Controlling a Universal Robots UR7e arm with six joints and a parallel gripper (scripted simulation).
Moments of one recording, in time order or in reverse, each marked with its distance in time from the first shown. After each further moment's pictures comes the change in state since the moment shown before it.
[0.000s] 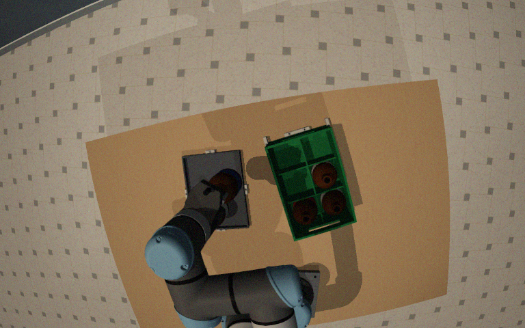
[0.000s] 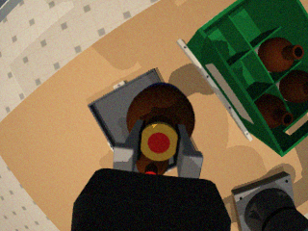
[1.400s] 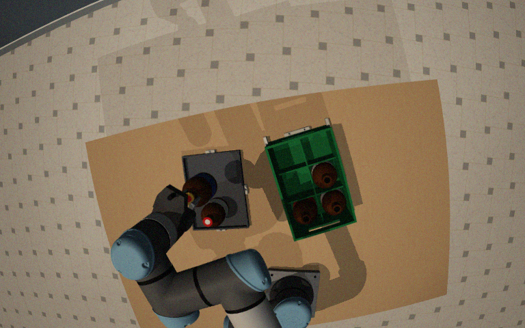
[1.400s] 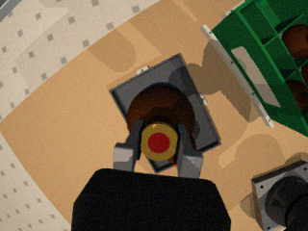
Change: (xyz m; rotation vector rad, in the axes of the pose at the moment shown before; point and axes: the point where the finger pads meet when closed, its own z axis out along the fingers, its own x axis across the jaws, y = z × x) arm -0.054 0.041 0.000 0.000 0.000 0.000
